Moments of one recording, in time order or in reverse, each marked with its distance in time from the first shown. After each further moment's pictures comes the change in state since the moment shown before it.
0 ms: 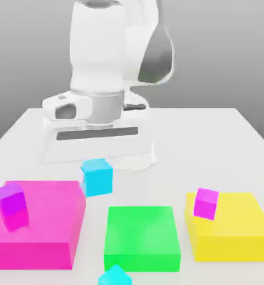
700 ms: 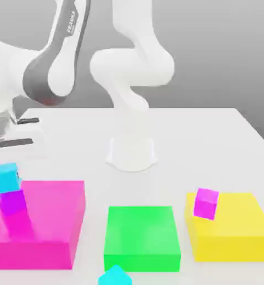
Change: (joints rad) arm -0.131 0.216 -0.243 -0.004 0.193 0.075 -0.351
